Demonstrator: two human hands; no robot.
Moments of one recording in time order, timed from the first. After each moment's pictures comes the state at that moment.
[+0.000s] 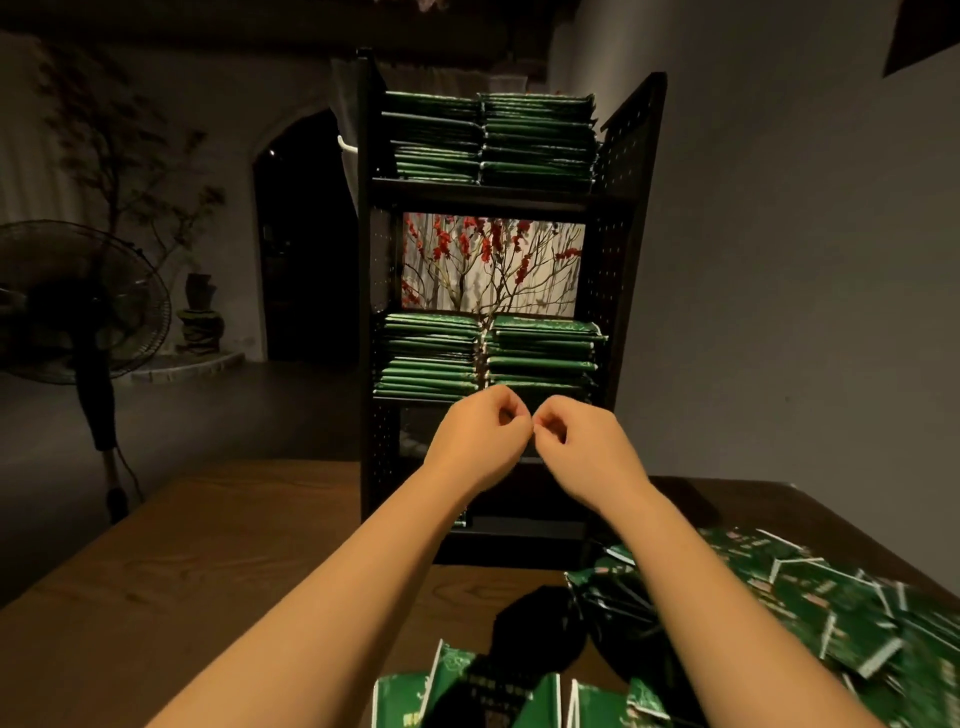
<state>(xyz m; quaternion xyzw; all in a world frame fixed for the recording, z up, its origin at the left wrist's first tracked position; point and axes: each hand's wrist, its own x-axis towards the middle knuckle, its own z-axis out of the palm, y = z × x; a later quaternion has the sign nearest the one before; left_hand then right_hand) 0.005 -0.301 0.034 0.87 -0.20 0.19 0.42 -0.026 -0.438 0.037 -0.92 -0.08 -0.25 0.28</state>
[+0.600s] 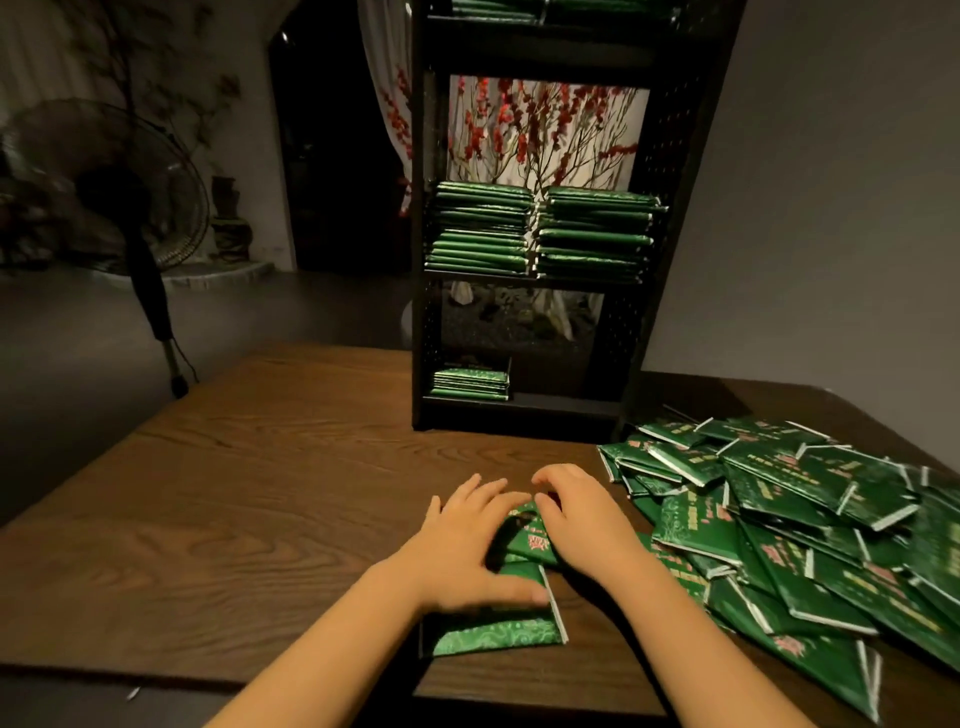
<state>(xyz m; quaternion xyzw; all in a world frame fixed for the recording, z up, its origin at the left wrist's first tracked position) -0.087 -0.221 -0.159 0.93 -0.29 -0.07 0.23 -0.077 -0.410 -0.147 -0.97 -0.08 -0.08 0.23</state>
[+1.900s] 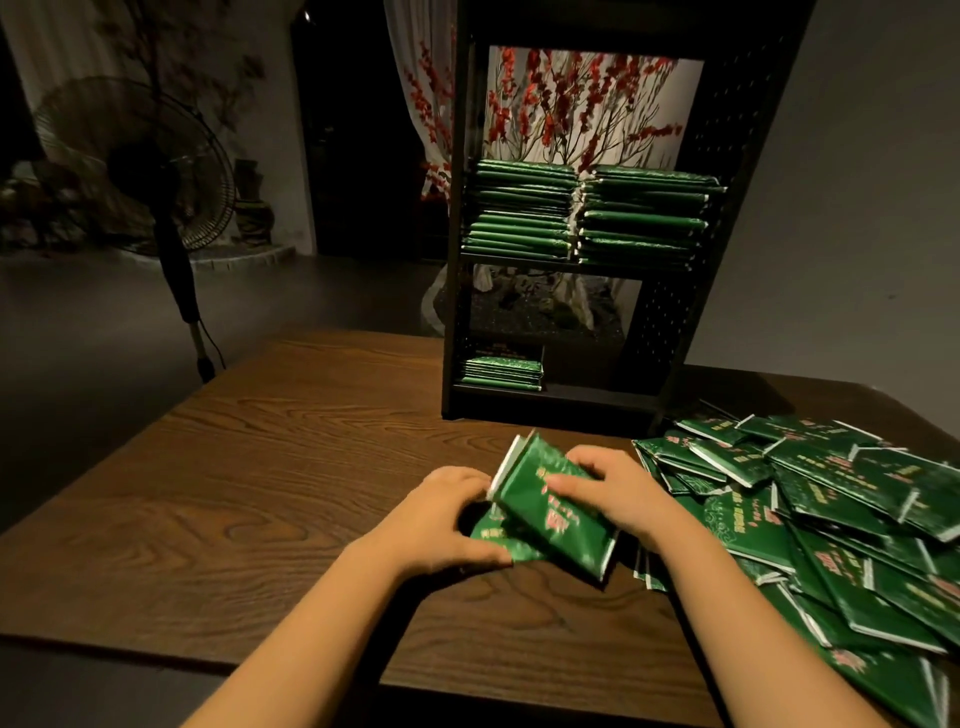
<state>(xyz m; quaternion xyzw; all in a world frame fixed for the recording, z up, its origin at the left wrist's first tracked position) -0.050 -0.167 -0.177 0.92 -0.28 -0.01 0.28 -0.053 -0.416 -0.131 -0.88 -0.12 0.04 0.45</state>
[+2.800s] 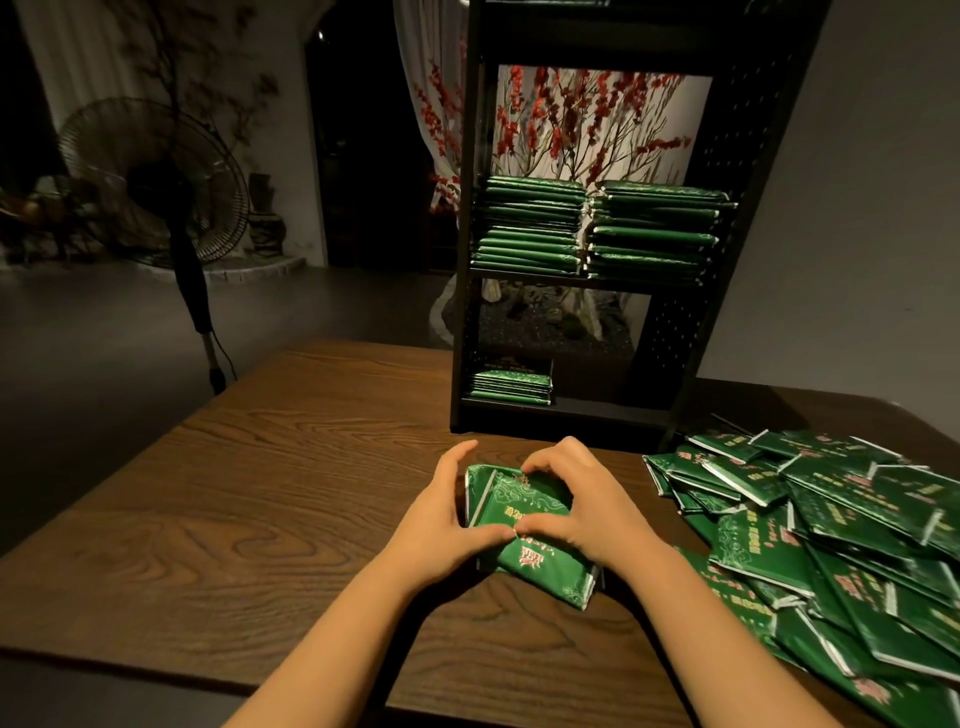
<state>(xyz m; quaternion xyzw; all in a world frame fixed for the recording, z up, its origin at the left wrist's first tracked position) -0.061 -0.171 -0.176 0.83 -0.15 0.03 0.53 -0.054 -0.383 -0.138 -0.91 -0.26 -0.11 0.30</state>
